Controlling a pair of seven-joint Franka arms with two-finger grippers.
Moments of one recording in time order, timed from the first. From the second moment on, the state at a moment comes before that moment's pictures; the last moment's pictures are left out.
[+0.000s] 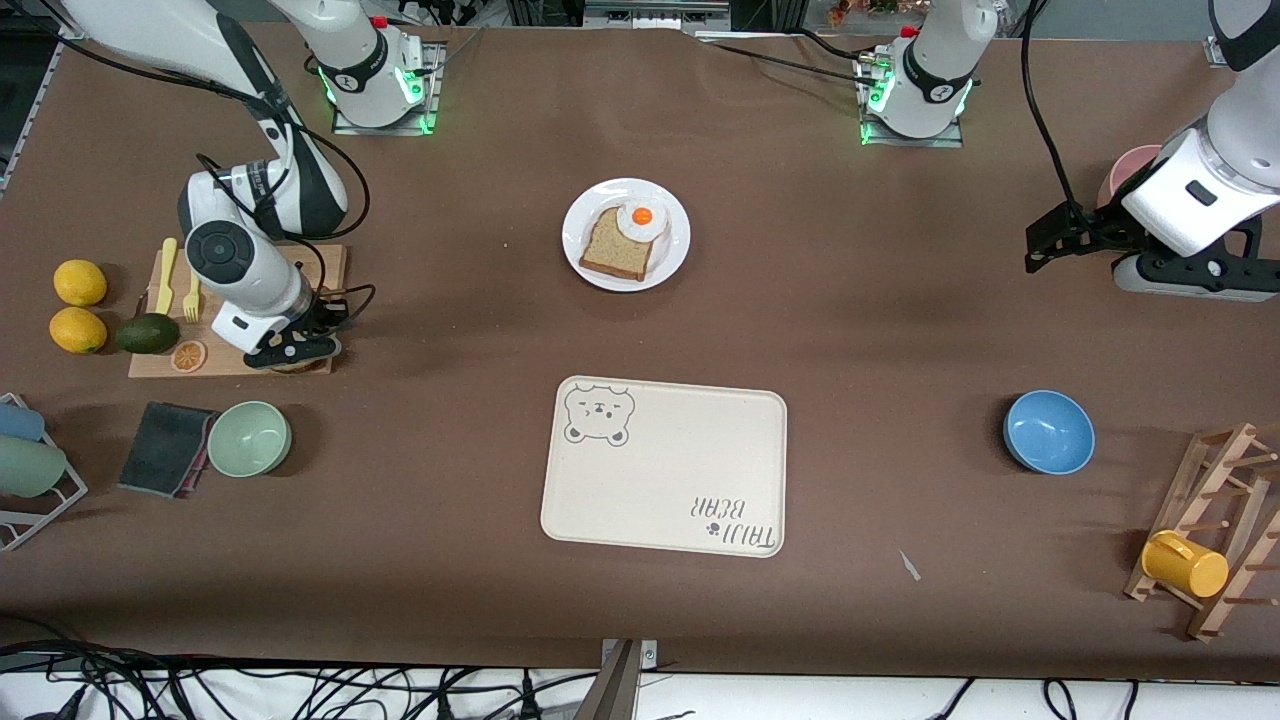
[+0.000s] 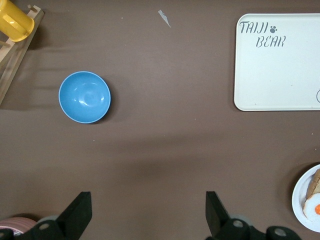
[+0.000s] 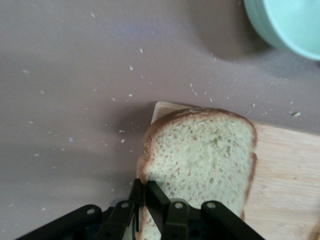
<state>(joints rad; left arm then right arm) 0.00 0.02 -0.09 -1.63 -0.02 1.63 -0.02 -0.01 0.29 0.07 -2.25 -0.32 2.38 0.06</state>
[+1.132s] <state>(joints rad) 0.00 0.02 -0.09 -1.63 -0.02 1.63 -0.02 0.08 0.26 0.51 -1.88 -0.19 1.91 0.63</state>
